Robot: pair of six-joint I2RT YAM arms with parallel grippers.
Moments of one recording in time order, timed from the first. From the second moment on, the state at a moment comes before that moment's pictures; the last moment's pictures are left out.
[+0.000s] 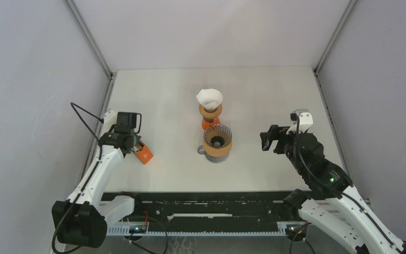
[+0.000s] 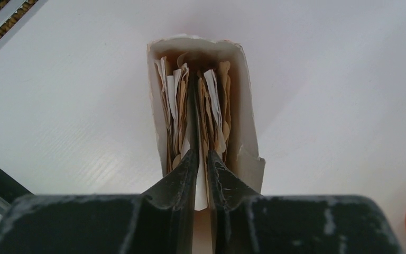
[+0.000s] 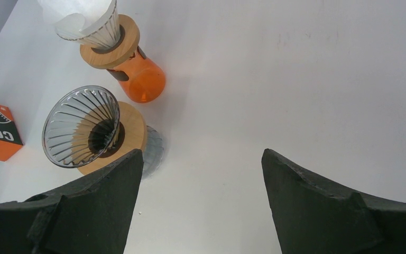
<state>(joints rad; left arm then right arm) -0.12 1.05 0.81 -0.72 -0.52 -0.79 0.65 0.55 0.80 -0.63 0.39 0.36</state>
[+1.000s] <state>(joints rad) -0.12 1.14 0.87 -0.69 -0.49 -0.76 0.65 0.55 0.80 -0.63 0.39 0.36</state>
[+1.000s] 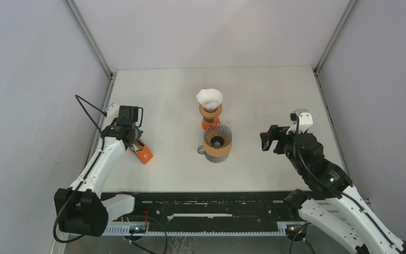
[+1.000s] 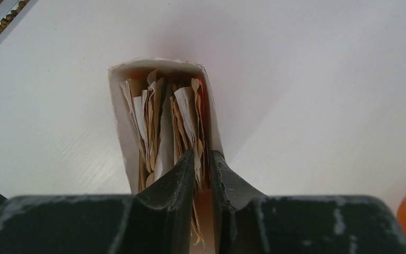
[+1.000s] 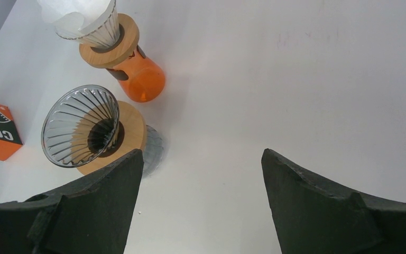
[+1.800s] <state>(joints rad) -0.12 1.13 0.87 -0.68 -0.51 -0.75 0.65 0.55 0.80 -0.63 0.38 0.36</state>
